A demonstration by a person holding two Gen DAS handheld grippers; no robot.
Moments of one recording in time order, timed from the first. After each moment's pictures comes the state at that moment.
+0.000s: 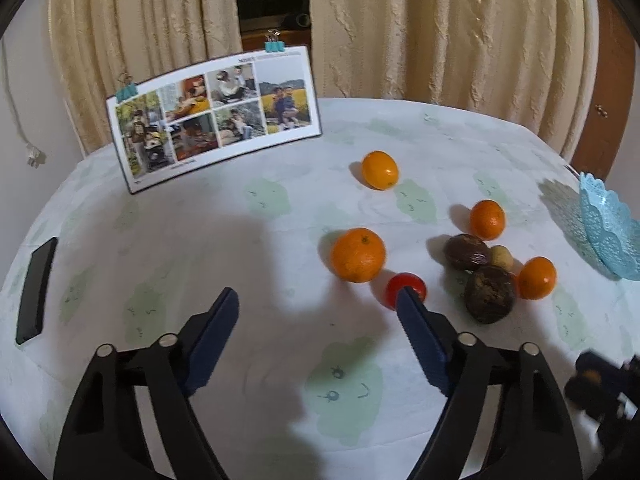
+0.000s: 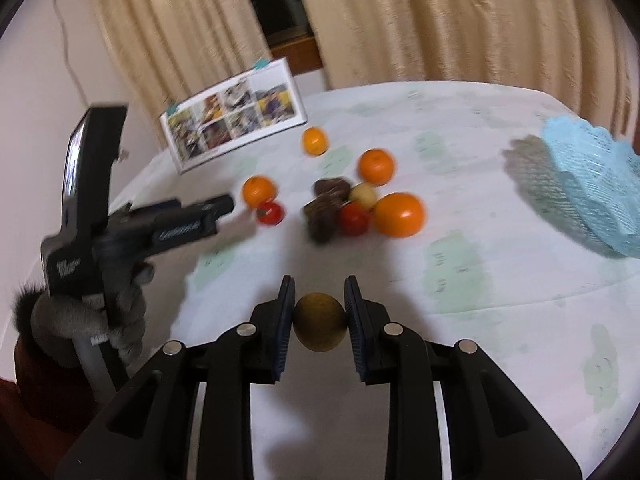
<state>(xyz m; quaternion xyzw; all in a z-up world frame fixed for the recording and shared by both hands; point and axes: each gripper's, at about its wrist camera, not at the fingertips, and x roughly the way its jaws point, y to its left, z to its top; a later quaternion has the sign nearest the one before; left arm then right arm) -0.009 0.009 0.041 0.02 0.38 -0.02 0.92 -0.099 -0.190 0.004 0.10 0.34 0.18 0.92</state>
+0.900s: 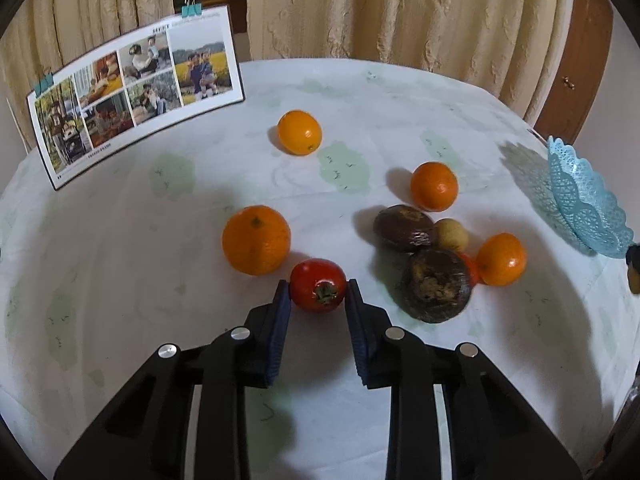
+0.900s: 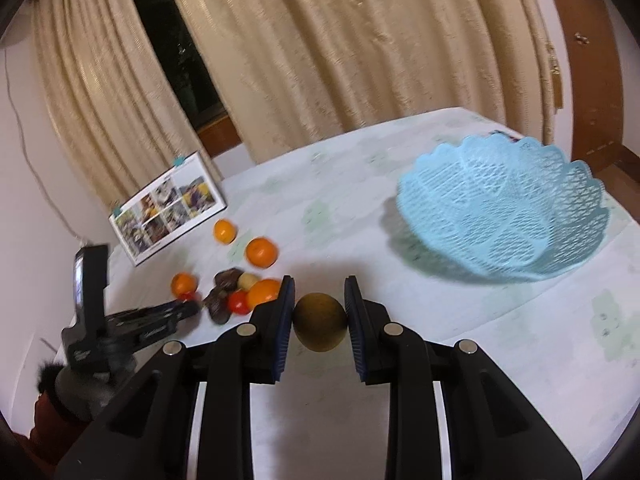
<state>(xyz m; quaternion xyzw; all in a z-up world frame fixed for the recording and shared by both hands) 0.014 -0.035 0.020 0.02 0.43 -0.10 0.90 -0.100 -0.304 0.029 0.19 0.27 0.08 0.94</state>
